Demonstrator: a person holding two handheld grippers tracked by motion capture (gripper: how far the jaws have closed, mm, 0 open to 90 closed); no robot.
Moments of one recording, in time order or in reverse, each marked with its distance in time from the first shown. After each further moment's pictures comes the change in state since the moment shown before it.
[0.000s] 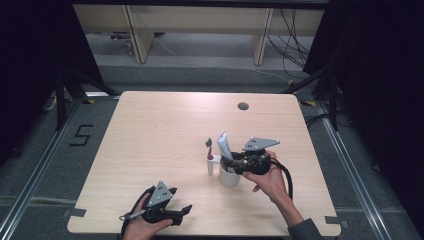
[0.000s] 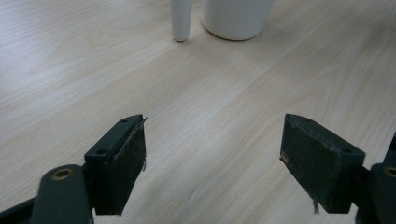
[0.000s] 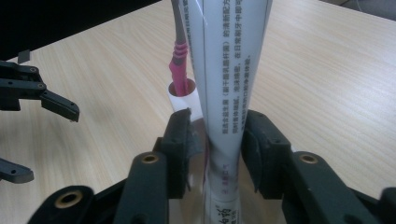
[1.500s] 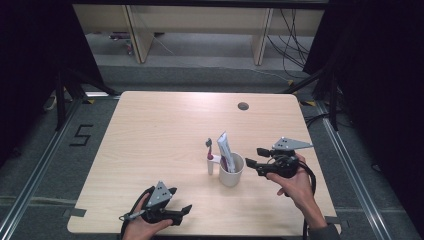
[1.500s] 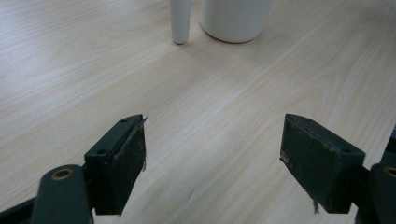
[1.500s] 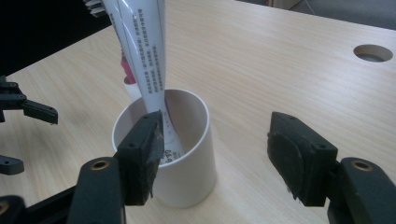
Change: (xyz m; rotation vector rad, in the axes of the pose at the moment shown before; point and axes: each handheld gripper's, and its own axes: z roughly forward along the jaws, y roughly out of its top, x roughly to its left) left arm -0.001 0.001 -0.001 -0.016 -0.003 -0.004; right arm -0.022 -0.017 -0.061 -0.050 -0.097 0.130
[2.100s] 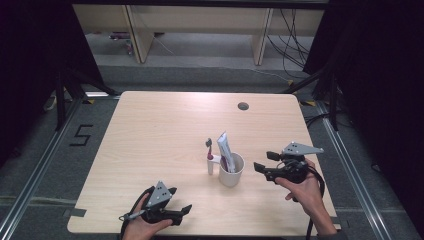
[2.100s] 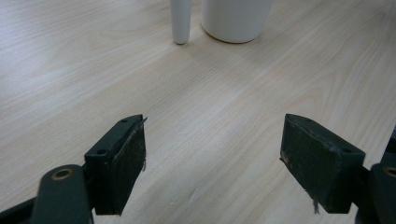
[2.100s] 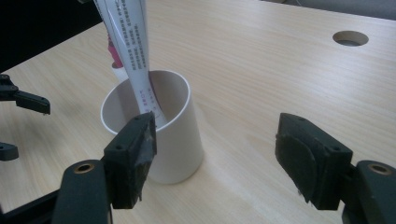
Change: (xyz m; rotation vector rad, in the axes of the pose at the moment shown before) left arm 0.000 0.000 -0.001 0.003 0.003 0.006; right arm -0.009 -0.015 -0.020 0.012 -0.028 0.021
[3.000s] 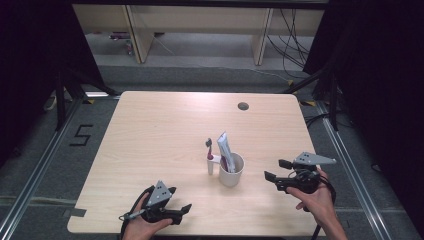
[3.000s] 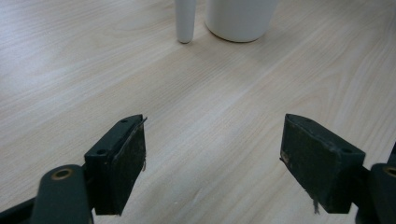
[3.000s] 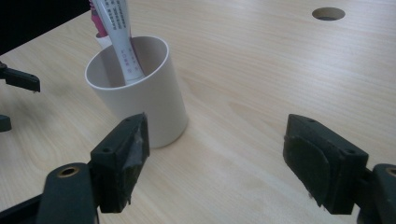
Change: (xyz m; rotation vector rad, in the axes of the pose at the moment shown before) left arm 0.001 0.000 0.000 0.014 0.015 -0.007; right arm -0.009 -0.029 -0.022 0.000 -0.034 0.042
